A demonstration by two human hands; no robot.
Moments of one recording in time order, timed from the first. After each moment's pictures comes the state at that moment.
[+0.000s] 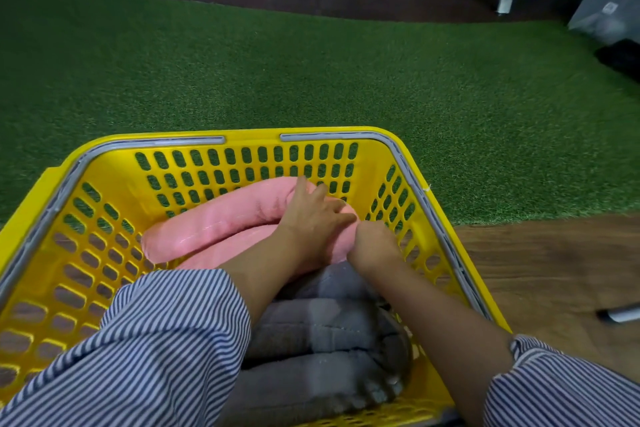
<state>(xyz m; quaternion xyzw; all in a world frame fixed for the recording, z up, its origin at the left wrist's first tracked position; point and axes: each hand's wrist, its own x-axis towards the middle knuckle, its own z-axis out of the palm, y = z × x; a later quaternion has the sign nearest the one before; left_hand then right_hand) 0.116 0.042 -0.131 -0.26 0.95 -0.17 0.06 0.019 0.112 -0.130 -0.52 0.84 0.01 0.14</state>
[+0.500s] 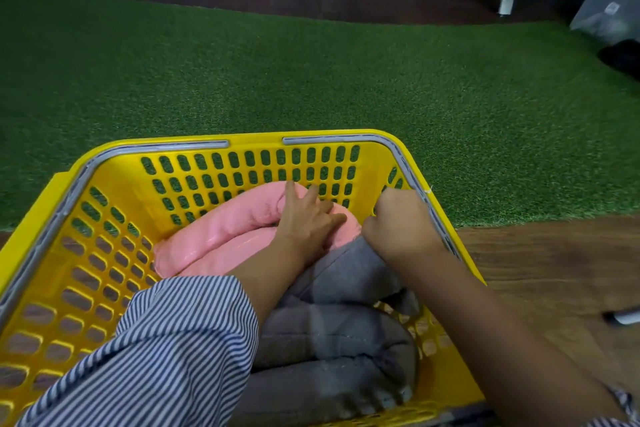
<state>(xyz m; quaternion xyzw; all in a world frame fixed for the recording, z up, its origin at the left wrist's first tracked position) 0.124 0.037 -0.145 -0.32 0.93 -0.15 0.05 0.022 0.136 -0.045 -0.55 0.83 -0.08 0.06</state>
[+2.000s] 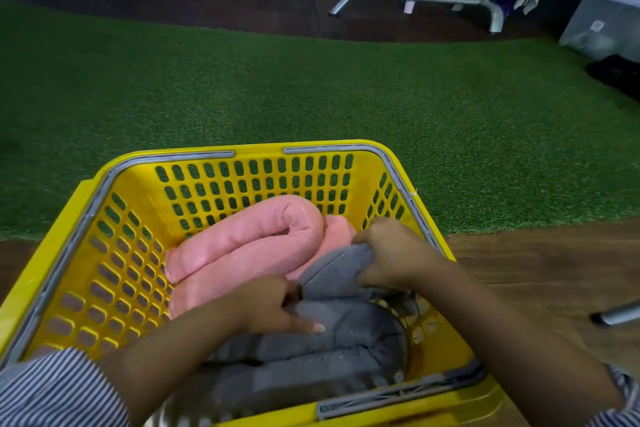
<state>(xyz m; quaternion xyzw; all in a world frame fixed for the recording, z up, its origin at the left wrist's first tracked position) 0.218 0.103 -0.142 -0.35 0.88 0.30 0.08 0.006 0.161 -0.061 -0.70 0.70 0.02 0.13</state>
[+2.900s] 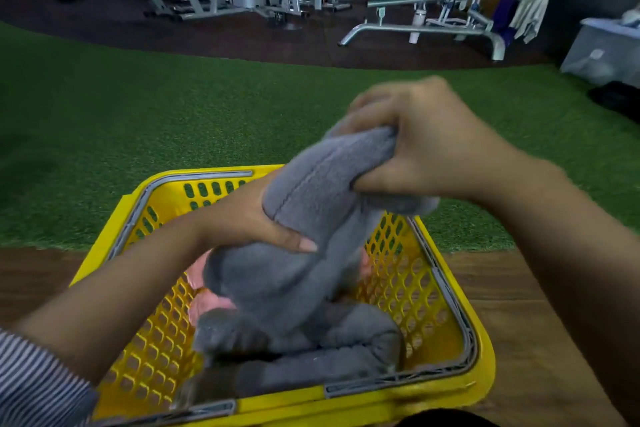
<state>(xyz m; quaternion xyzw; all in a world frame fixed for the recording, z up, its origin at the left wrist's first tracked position) 0.238 0.088 0.020 -0.24 0.82 0.47 -0.20 0.039 0.186 0.132 -0.82 0.52 -0.22 -0.06</state>
